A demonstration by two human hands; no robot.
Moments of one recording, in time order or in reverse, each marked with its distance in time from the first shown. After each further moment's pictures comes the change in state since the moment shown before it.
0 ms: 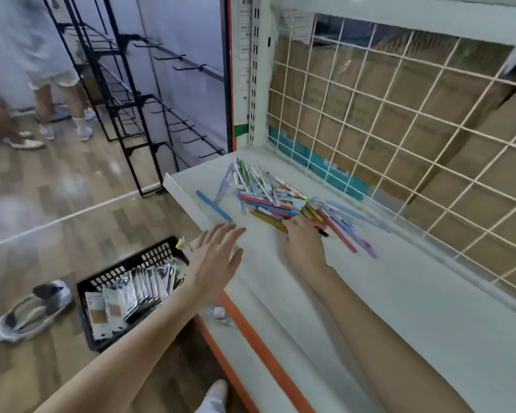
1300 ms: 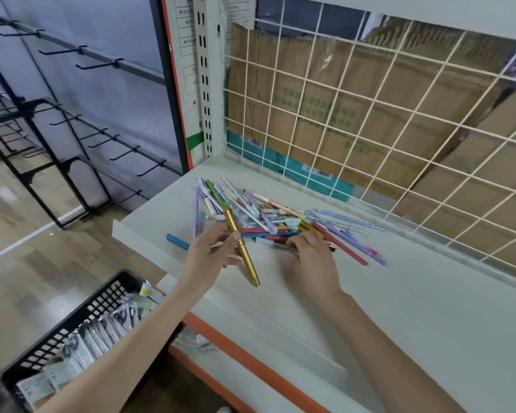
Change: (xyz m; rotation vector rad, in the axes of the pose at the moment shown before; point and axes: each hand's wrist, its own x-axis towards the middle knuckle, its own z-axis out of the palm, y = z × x) left_hand 0.110 -0.043 -0.003 -1.117 -0.244 -0.261; right_hand 0.026 -0.009 0.014 -0.036 0.140 0.252
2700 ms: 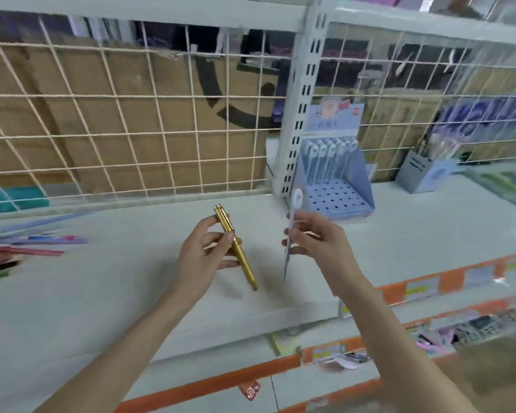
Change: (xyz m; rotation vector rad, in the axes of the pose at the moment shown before) left_hand -0.209 0.068 0.391 -0.154 -0.721 0.065; right_hand -0.357 0.264 -0.203 1.109 0.678 0.651
